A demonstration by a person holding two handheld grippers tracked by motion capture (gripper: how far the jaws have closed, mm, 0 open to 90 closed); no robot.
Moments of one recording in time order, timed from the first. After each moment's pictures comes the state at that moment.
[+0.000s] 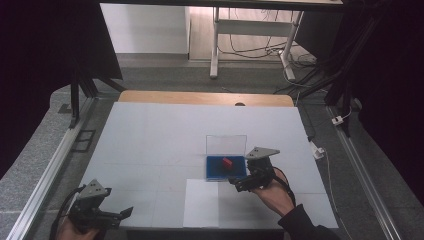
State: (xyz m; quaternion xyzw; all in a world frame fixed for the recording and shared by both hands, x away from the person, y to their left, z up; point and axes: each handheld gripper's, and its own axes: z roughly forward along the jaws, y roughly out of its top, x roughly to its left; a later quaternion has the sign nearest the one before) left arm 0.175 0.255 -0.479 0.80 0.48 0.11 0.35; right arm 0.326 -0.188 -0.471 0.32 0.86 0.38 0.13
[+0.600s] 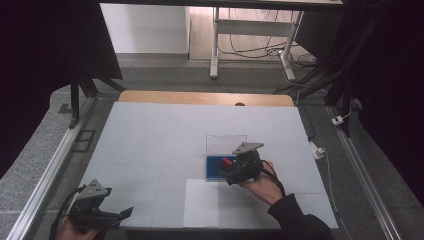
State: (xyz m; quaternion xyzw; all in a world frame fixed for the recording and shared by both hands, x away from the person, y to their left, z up) left arm 0.175 0.255 -0.479 0.80 0.48 0.11 0.35; right arm 0.354 -0.163 -0.489 0.30 0.88 0.35 0.13
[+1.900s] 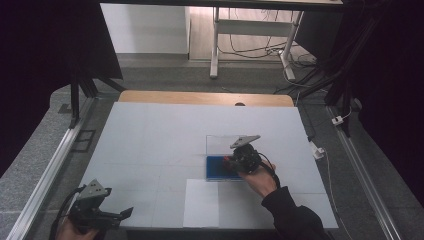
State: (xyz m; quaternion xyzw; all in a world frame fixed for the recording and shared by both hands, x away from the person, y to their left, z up) left arm 0.175 0.255 -0.479 0.80 0.47 0.11 0.35; right arm 0.372 -0.160 -0.483 0.29 0.89 0.34 0.11
